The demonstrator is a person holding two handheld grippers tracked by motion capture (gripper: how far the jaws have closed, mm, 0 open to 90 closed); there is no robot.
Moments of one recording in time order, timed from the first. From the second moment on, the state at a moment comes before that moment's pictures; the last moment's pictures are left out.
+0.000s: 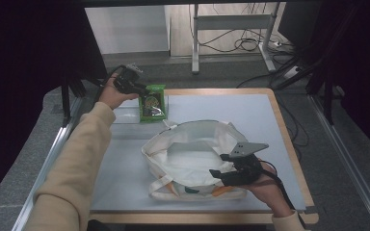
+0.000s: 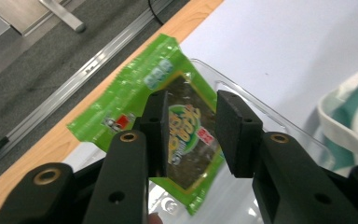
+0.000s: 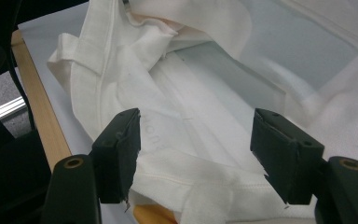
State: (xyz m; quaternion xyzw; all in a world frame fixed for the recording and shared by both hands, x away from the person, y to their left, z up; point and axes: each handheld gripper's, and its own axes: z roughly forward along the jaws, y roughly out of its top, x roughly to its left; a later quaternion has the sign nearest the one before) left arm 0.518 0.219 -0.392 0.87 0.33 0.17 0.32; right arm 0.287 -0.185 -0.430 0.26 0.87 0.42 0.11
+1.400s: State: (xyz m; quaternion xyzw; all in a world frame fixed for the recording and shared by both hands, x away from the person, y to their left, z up) left arm 0.348 0.234 -0.421 0.85 0.34 0.14 0.36; right arm 0.301 -0.205 -0.426 0.28 0.86 0.42 0.12
